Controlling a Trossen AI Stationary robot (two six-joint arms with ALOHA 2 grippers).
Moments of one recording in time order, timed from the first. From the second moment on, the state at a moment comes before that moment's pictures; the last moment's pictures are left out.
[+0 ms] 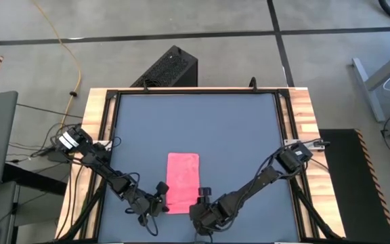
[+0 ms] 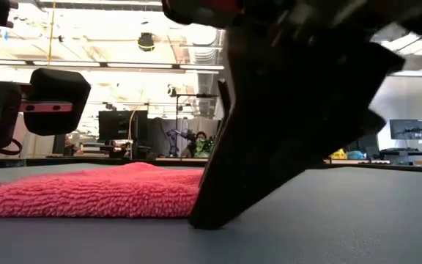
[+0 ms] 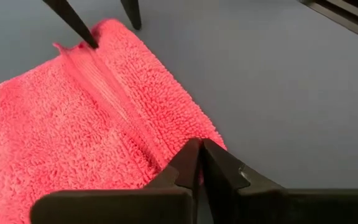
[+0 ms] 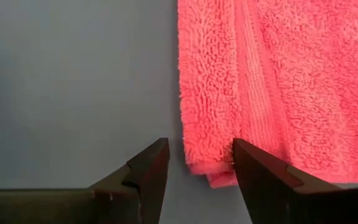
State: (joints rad) left arm -0.72 1.75 0.60 0.48 -0.25 0.04; right arm 0.59 2.25 1.66 -0.53 0.36 0.46
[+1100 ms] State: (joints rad) left arm -0.69 1.75 0.60 0.35 -0.18 -0.23; right arm 0.56 2.26 1.66 -0.54 0.34 0.64
